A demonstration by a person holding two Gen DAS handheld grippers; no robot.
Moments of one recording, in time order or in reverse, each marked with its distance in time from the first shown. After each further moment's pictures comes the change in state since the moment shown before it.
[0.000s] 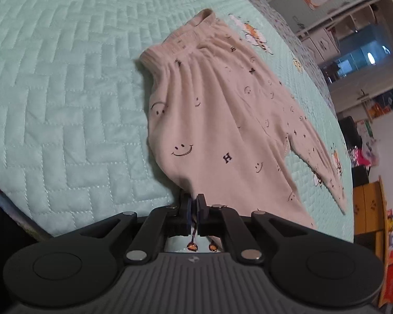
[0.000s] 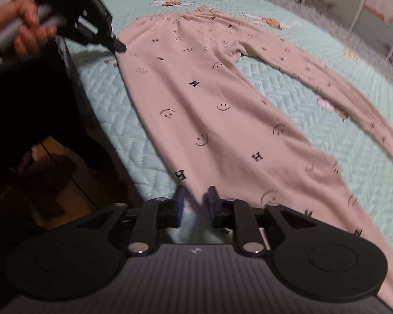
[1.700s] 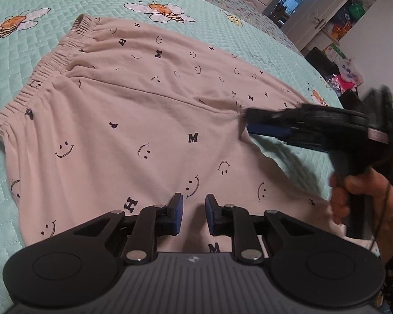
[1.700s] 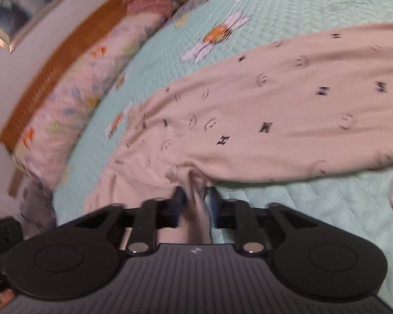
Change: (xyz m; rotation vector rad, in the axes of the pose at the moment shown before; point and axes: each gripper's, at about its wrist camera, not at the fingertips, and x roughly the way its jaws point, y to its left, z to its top) left arm 0.076 -0.085 0.019 0.419 0.043 -0.033; right arm 0.132 -0.156 0.139 0.733 -0.231 0.352
